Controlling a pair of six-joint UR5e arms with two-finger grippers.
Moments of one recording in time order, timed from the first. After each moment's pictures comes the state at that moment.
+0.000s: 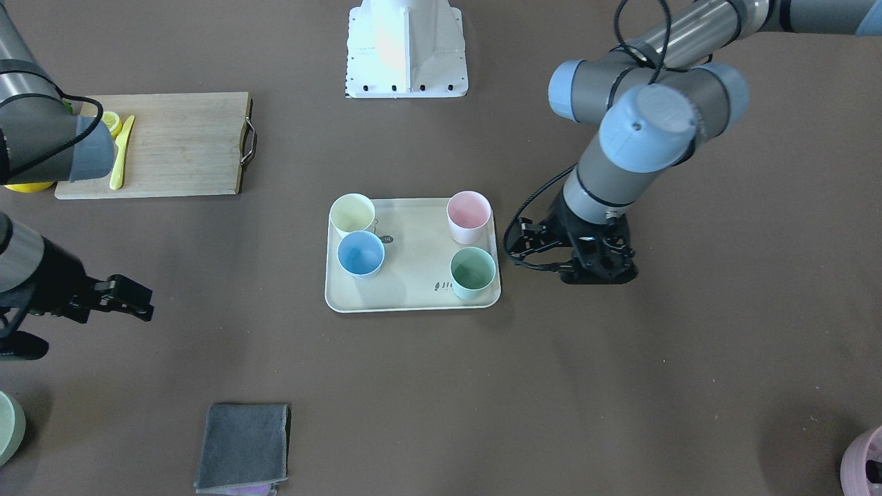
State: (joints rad) left arm -0.90 -2.21 -1.62 -1.57 -2.18 -0.89; right arm 1.13 -1.11 1.49 -1.44 2.29 0.67
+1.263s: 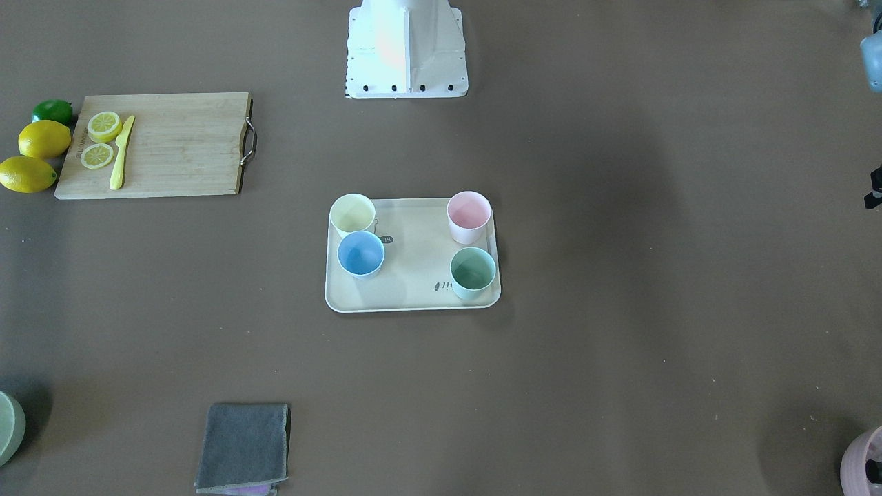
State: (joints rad) left arm -1.44 -1.71 -1.72 -1.46 -2.30 0.05; right arm 1.44 -1.32 1.48 -1.62 2.33 -0.03
